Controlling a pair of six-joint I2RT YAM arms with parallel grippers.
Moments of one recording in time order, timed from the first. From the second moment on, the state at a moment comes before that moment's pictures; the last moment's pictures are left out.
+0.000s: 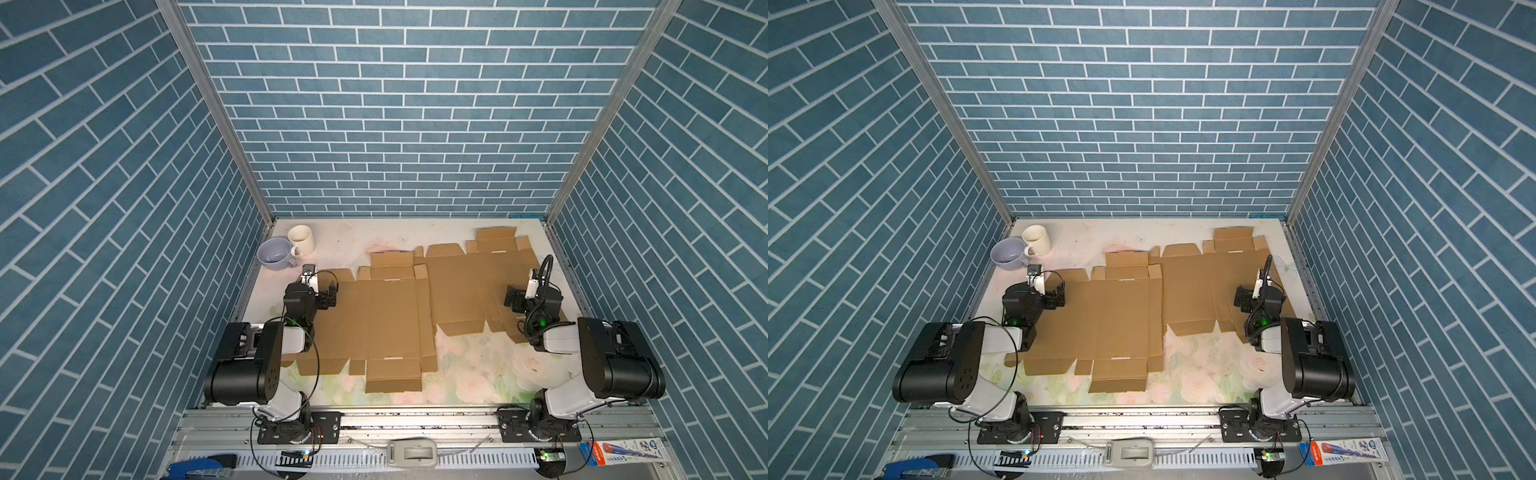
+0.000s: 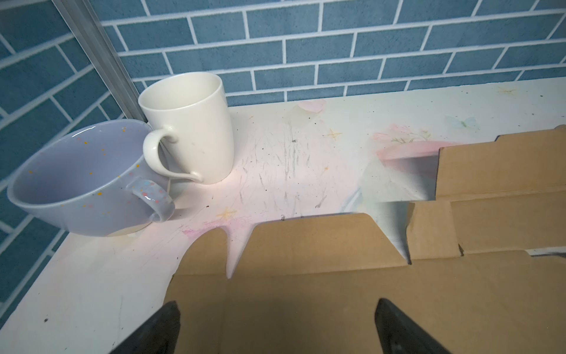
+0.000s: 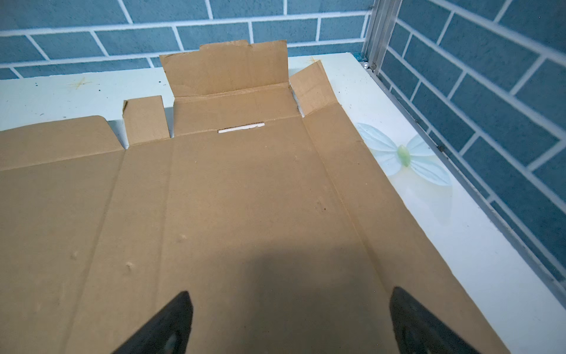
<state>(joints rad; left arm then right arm) 0.01 1.54 0.37 0.80 0.03 0.07 -0.03 1.54 0.35 0.76 0.04 0.02</state>
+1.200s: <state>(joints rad) 0.01 1.54 0.37 0.81 -0.02 0.06 -0.03 1.54 0.35 0.75 0.04 0.02</state>
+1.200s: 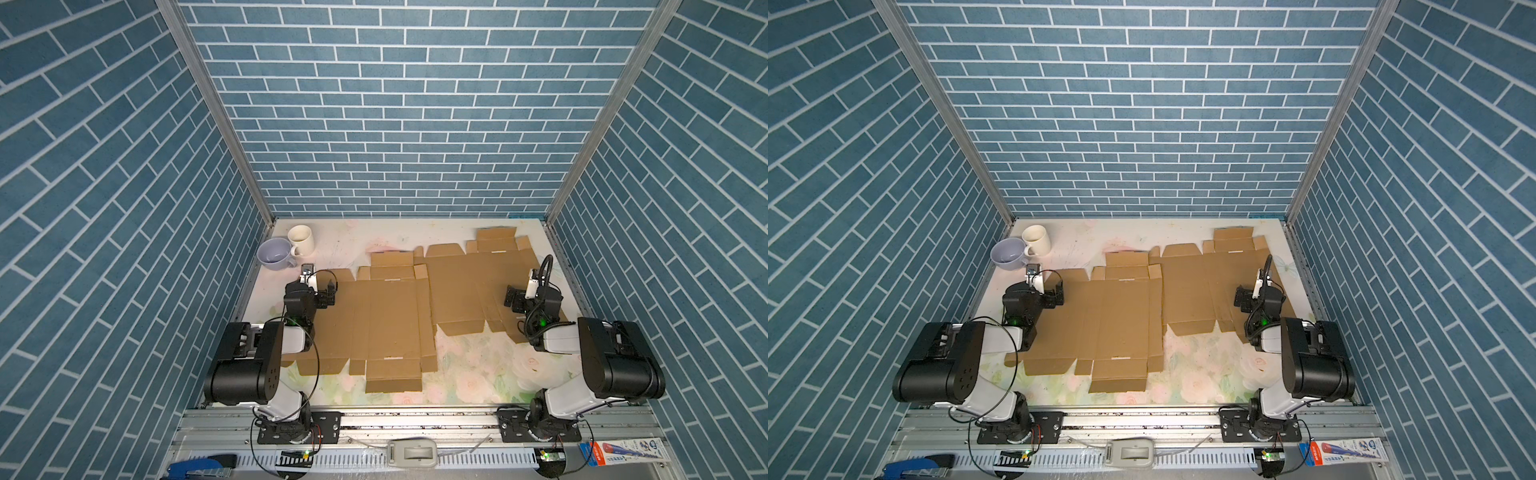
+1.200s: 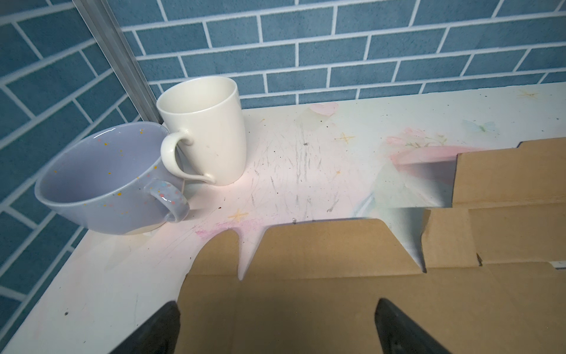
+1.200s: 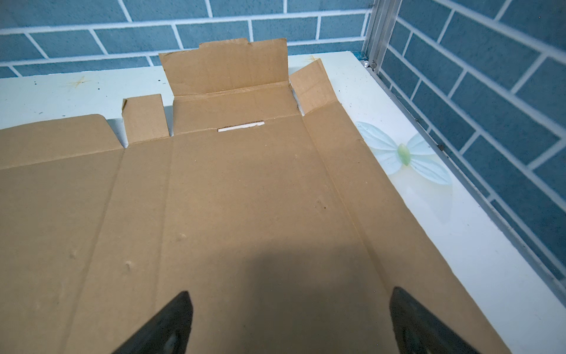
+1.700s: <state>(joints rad) -0.16 1.22 0.43 0.53 -0.29 0.06 -0.01 1.27 0.53 0.34 0.17 0.09</state>
